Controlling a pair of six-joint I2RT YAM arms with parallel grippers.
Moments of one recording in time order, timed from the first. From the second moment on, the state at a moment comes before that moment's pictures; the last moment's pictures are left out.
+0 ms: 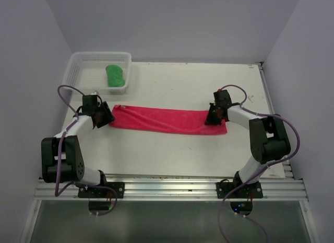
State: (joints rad) left arm 0.10 1.43 0.75 -0.25 0.10 -0.40; right arm 0.23 1.69 0.93 -0.31 -0.07 0.55
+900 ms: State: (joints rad) left arm 0.05 1.51 0.78 -0.27 0.02 -0.41; right arm 0.24 1.74 1.00 -0.34 -0.08 0.54
